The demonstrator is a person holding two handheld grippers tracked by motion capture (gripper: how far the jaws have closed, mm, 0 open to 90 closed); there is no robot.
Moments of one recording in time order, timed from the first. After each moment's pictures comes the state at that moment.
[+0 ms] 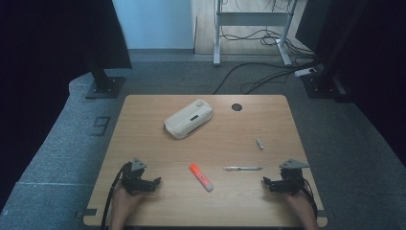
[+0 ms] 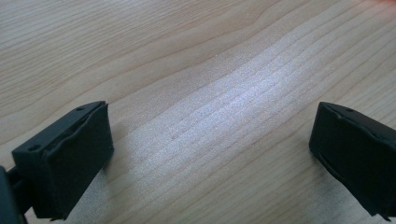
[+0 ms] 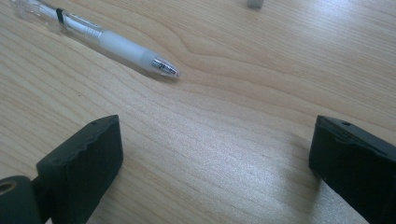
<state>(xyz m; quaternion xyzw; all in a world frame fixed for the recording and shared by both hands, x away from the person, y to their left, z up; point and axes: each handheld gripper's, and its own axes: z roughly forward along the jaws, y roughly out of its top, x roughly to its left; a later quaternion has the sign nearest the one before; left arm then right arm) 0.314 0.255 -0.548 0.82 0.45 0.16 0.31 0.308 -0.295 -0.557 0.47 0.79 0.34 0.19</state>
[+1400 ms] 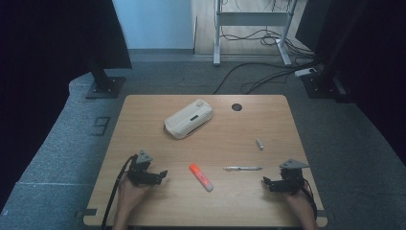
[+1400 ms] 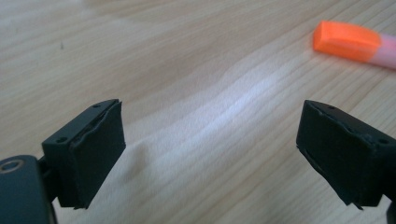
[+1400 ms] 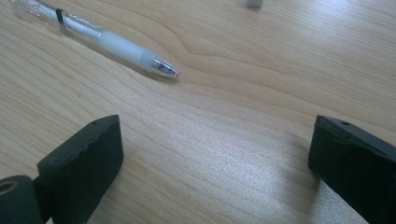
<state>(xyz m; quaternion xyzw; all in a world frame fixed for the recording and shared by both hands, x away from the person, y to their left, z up) 0.331 0.233 -0.525 0.83 0.42 0.15 0.34 0.308 -0.295 -0.557 0.47 0.79 0.34 0.19</state>
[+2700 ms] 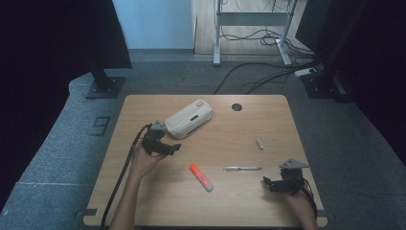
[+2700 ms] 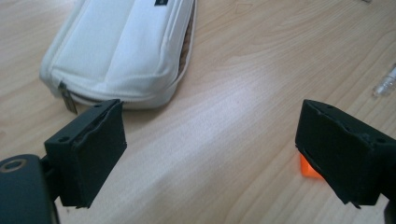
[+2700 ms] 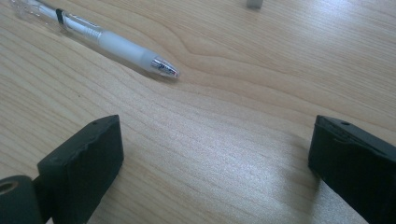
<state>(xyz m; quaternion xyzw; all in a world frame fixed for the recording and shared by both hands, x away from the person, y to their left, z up) 0.419 0.188 -0.470 0.85 0.38 0.13 0.36 0.308 -0.295 -0.557 0.47 0.79 0.34 0.19</state>
